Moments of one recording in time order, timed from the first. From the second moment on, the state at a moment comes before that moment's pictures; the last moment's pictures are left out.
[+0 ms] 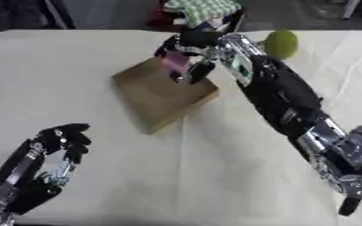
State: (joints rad) left arm -0.23 0.19 -0.28 -1.78 -0.27 -0.15 -0.37; right arm -1.00 -0.33 0.17 -0.79 1.01 -0.61 0.31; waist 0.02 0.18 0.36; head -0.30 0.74
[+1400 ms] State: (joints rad) left arm -0.22 0.19 -0.26 -1.78 -0.27 -0.15 -0.35; right arm -1.00 -0.50 0.07 -0.79 1.00 -0.43 0.10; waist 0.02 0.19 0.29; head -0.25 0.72
